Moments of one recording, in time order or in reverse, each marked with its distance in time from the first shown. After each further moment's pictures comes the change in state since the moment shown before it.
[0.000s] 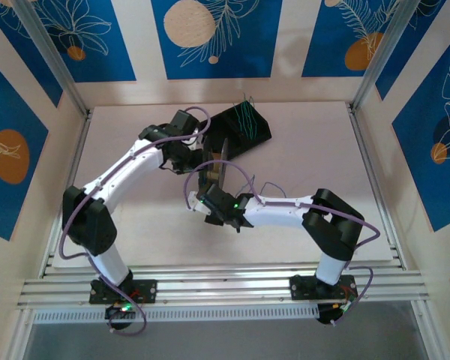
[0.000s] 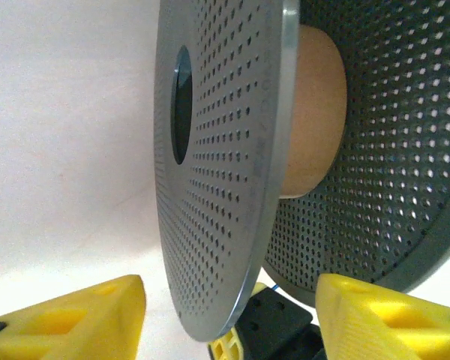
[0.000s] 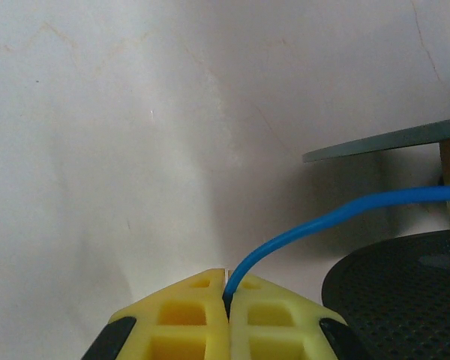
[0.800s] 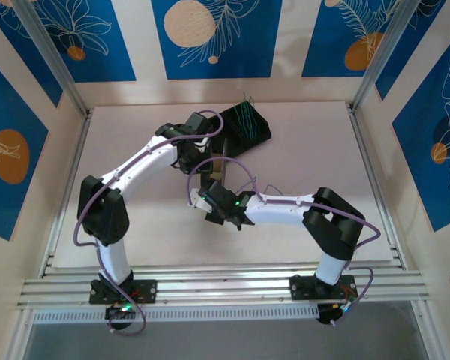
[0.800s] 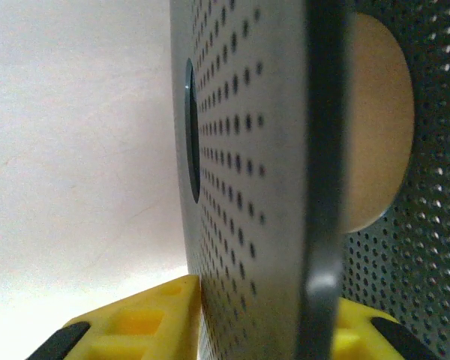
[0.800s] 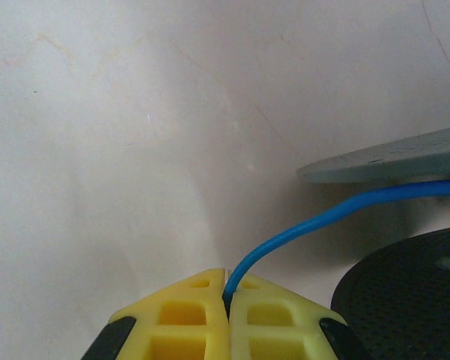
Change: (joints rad) left arm -0.043 0.117 0.079 -0.045 -0.093 0.020; right arm -0.023 -0.002 0.000 0.000 -0.052 0.041
